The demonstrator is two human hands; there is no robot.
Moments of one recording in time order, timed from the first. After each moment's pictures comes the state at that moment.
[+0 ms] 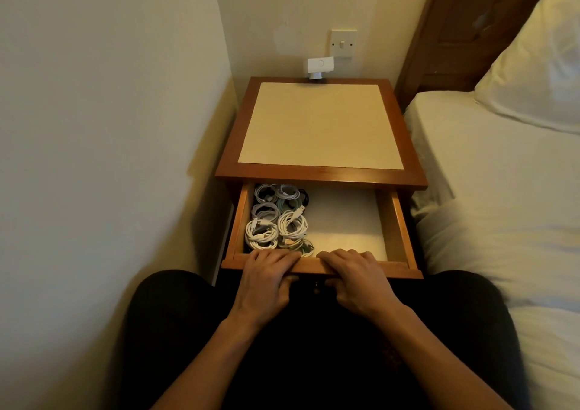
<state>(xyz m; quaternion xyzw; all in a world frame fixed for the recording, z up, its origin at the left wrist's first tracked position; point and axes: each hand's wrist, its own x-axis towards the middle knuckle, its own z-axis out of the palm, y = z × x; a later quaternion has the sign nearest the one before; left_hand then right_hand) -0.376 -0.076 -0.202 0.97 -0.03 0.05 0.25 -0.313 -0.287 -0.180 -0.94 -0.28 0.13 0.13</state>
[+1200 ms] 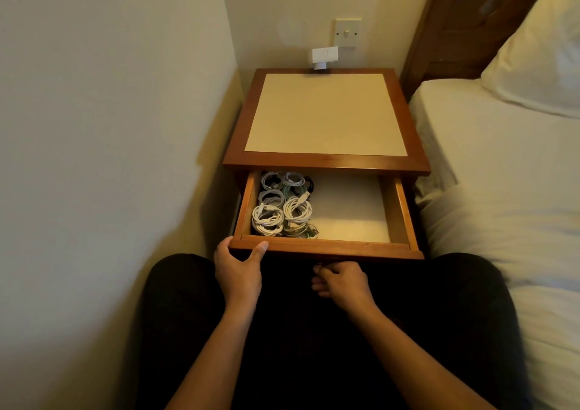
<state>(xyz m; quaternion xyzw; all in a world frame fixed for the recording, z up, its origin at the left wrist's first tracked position) -0.394 -0.064 -0.198 0.72 0.41 0.17 0.54 -0.354 -0.248 -0.216 -0.78 0.14 0.26 0.55</state>
